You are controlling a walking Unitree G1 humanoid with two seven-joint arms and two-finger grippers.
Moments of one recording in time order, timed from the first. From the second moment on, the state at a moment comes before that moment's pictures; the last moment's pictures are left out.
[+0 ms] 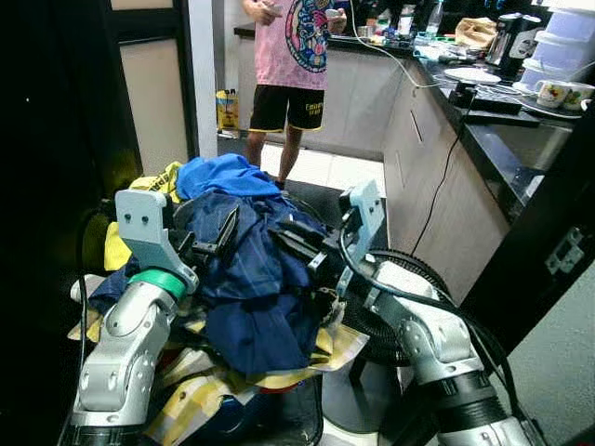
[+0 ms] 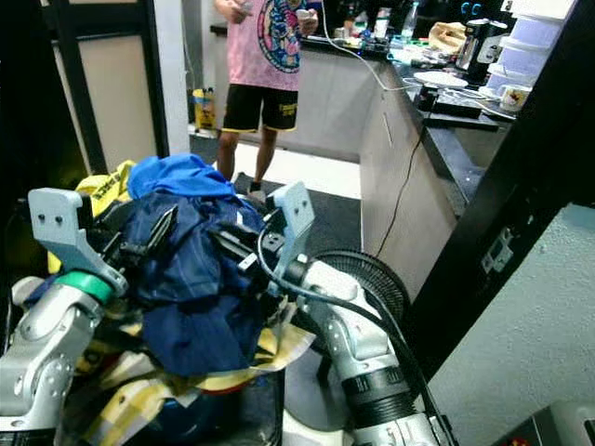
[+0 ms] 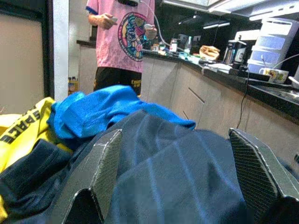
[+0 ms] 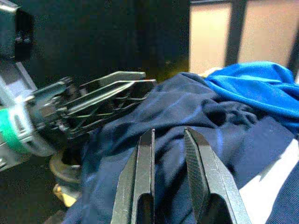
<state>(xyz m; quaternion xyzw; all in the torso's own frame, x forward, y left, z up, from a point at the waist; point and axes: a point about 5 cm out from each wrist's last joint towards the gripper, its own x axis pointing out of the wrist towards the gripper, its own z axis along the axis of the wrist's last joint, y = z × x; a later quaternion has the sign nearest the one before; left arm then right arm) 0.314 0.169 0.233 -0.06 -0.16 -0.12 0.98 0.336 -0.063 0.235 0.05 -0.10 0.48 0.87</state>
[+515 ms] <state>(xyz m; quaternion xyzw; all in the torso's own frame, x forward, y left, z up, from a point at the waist) 0.313 0.168 0.233 -0.07 -0.16 -0.13 0.98 0.363 -0.091 0.238 0.06 -0.10 0.34 0.93</state>
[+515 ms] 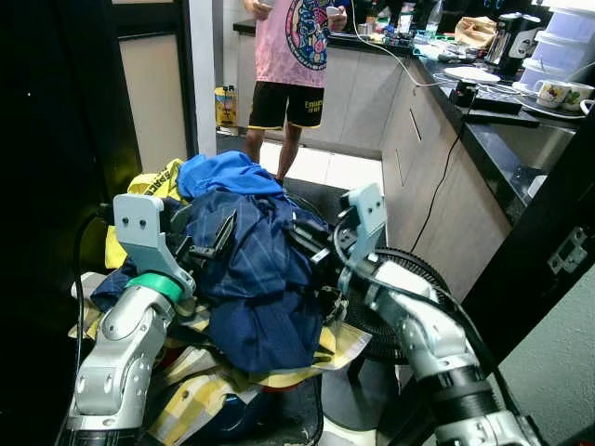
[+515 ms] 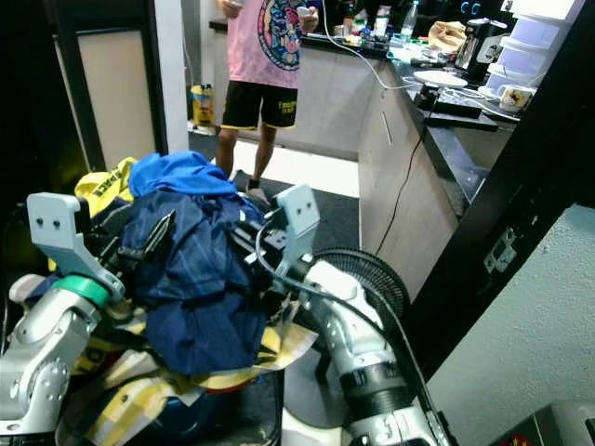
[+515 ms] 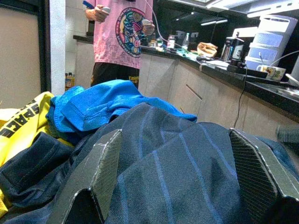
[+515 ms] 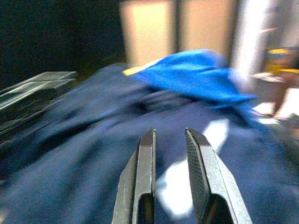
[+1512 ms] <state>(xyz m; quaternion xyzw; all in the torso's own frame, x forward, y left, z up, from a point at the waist) 0.316 0.168 0.236 -0.07 -0.17 -0.12 0.98 0.362 -0.088 0.230 0.01 -0.07 0.36 0.93</state>
